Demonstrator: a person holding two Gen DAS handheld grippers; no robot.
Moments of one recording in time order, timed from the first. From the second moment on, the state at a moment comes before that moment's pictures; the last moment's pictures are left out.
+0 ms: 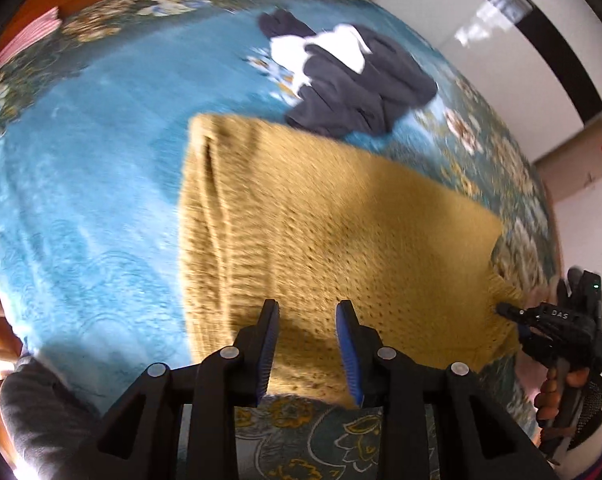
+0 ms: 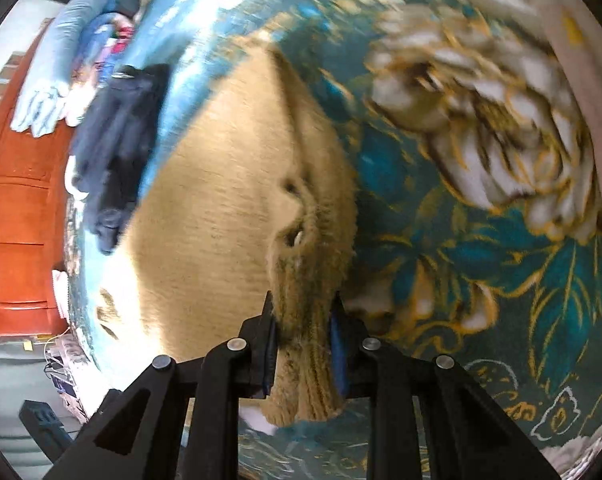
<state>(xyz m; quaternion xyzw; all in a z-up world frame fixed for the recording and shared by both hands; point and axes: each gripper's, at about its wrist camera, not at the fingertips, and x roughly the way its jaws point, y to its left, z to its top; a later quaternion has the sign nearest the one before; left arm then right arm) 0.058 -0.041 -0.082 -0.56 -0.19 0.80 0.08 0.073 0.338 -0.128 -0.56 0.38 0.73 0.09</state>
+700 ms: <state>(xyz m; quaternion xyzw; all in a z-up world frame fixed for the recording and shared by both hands) 0.093 -0.166 -0.098 -0.51 -0.36 0.78 -0.03 0.039 0.010 -0.065 -0.56 -0.09 0.78 -0.26</state>
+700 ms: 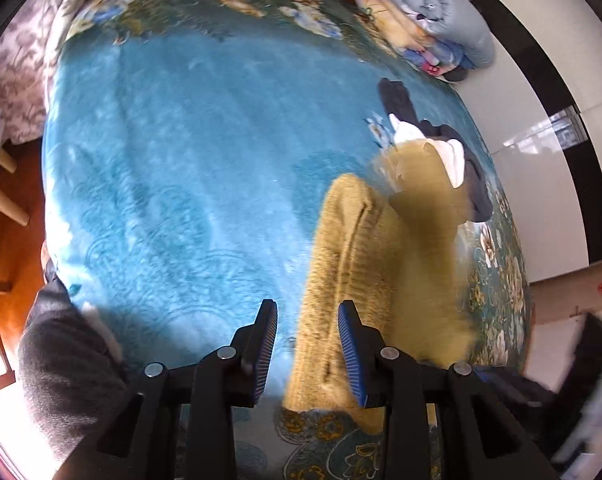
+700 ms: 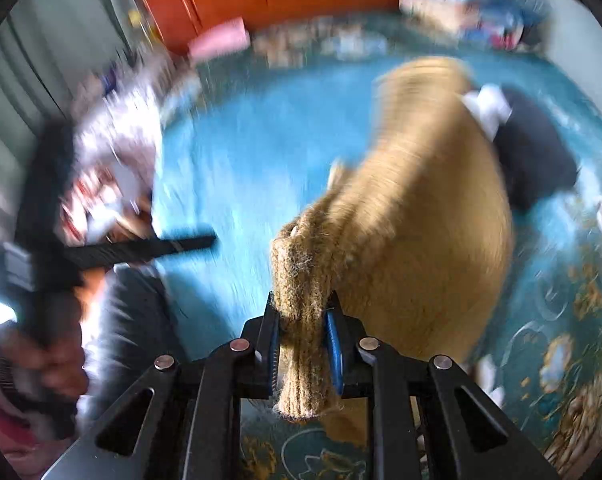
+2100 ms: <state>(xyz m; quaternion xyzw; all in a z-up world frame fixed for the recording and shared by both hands) 0.050 -0.123 -0.172 -0.60 -0.36 0.71 0.03 0.049 0.193 -0.157 -0.62 0.28 0.72 -0.15</state>
